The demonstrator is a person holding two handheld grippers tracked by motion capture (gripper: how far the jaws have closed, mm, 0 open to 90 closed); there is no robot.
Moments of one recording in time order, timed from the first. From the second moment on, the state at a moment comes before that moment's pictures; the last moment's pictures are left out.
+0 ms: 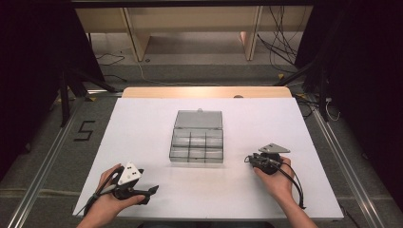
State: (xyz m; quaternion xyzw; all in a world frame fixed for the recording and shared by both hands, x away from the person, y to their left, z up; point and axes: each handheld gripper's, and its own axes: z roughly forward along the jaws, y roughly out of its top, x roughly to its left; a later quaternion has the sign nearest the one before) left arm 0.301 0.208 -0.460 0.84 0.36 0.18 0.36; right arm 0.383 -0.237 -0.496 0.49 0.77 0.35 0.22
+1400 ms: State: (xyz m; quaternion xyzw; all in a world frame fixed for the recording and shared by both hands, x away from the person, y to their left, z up) left arm 0.301 0.209 -0.459 0.84 0.36 0.18 0.36; right arm 0.380 -0.233 -0.479 0.48 0.75 0.39 0.22
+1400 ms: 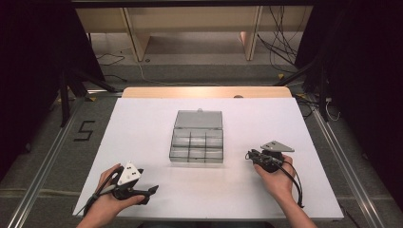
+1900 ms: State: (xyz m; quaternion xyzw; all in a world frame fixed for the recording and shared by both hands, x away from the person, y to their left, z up) left arm 0.301 0.209 -0.460 0.84 0.36 0.18 0.36; right arm 0.378 -0.225 -0.472 0.47 0.75 0.41 0.22
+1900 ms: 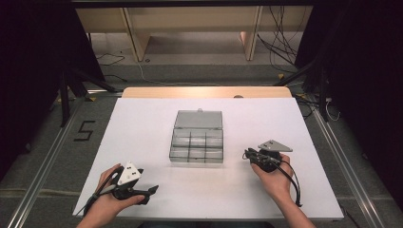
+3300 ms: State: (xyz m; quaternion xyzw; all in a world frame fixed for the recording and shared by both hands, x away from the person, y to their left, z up) left arm 0.301 0.209 -0.460 0.84 0.36 0.18 0.36; right arm 0.388 -0.206 -0.463 0.46 0.75 0.43 0.22
